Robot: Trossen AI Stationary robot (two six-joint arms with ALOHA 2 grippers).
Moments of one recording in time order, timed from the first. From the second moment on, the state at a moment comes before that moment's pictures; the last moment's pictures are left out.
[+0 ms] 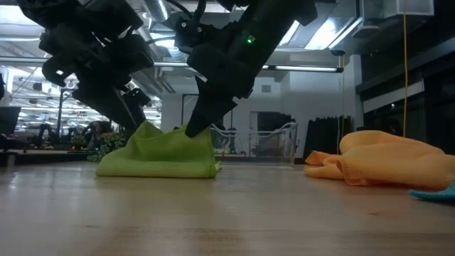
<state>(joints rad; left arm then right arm) -0.06 1.24 0.50 -0.06 0.07 -0.07 0.23 2.10 1.52 -0.39 0.31 0.12</state>
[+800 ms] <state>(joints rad) 0.00 1.24 0.50 -0.11 -0.01 -0.02 0.24 2.10 1.52 -0.39 0.28 0.13</state>
